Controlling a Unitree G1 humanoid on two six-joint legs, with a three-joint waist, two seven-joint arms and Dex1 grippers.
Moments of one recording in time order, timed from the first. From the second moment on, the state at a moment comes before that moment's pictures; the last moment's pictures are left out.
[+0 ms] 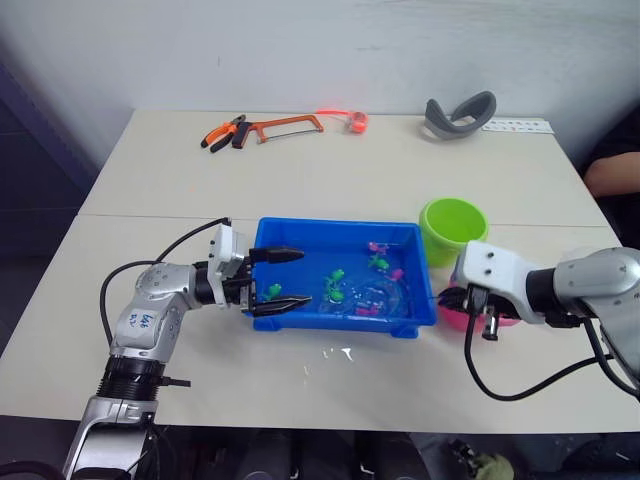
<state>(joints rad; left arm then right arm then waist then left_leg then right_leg) -0.44 0.50 0.00 0.08 -0.47 0.21 -1.20 -0.40 -1.03 0.03 -0.50 0.21 0.97 1.15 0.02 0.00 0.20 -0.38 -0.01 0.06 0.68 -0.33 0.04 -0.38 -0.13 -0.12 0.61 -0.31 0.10</state>
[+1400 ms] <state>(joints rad) -0.49 0.77 0.07 0.28 -0.43 0.20 -1.35 -0.56 -0.76 0.34 -0.40 0.26 0.92 0.88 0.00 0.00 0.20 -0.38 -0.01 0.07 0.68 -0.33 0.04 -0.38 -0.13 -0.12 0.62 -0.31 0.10</state>
